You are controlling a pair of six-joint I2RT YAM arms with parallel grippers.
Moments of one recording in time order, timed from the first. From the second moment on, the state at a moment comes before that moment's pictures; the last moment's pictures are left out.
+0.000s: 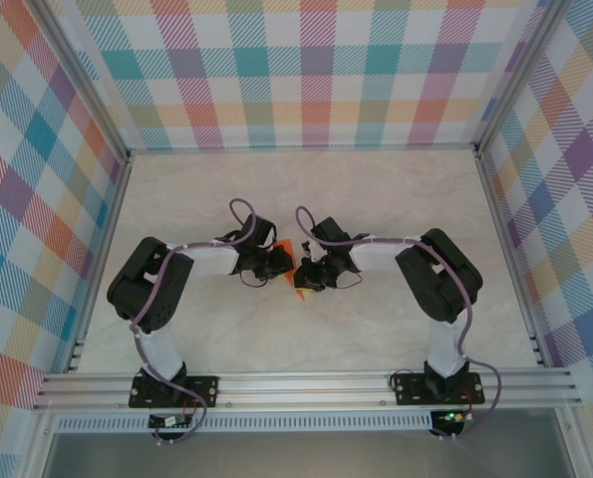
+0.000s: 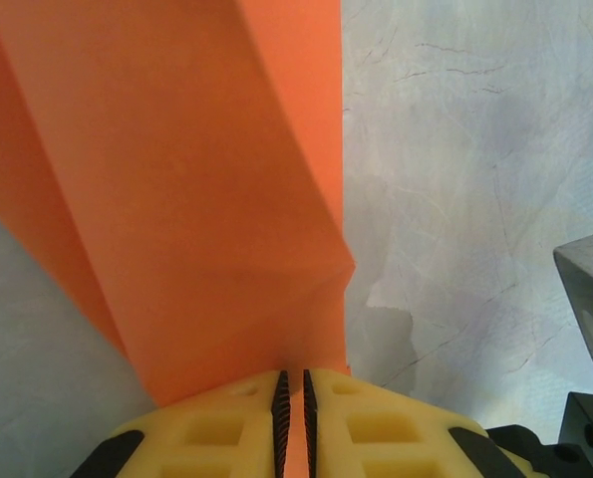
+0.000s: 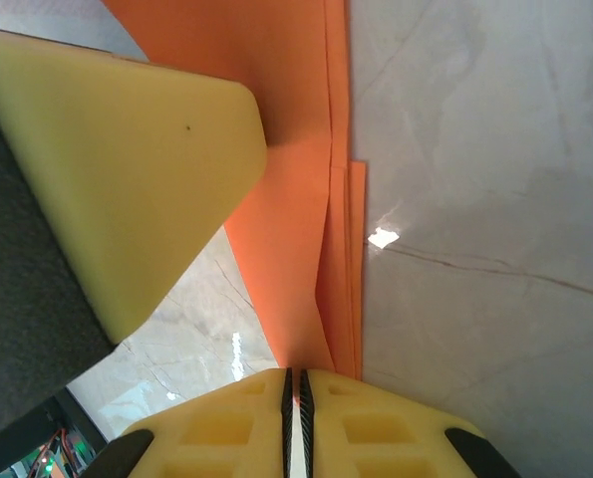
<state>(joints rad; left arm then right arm) -0.52 1.81 0.93 -0.11 0.37 -0.80 0.69 1.92 1.05 -0.26 -0.60 0.68</state>
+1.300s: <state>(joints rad) -0.49 1.61 0.64 0.24 0.44 -0.64 0.67 1.86 0.94 -0.40 -0.79 0.59</state>
